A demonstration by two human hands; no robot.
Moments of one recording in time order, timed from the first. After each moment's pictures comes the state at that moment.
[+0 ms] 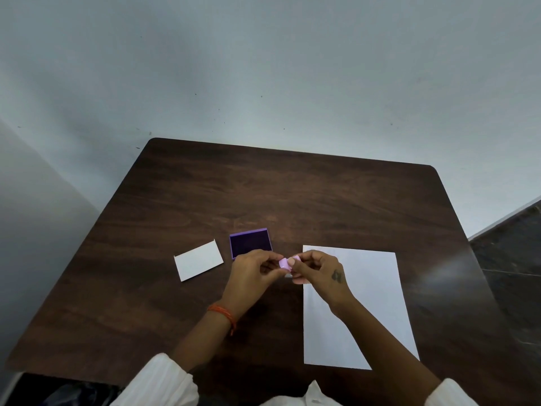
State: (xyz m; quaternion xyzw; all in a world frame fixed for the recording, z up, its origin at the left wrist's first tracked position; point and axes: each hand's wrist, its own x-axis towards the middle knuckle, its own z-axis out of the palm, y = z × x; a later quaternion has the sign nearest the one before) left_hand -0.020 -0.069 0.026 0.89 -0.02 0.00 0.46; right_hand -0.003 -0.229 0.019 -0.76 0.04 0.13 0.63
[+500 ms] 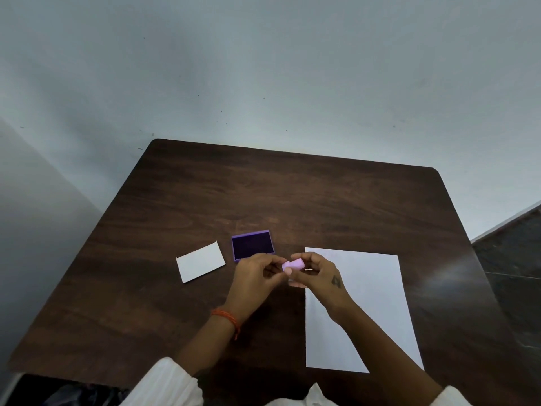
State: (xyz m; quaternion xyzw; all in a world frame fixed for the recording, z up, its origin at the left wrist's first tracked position) left_hand -0.022 -0.071 0.019 0.89 -0.02 0.01 0.46; right_hand -0.006 -0.225 0.014 -0.77 0.06 0.16 0.62
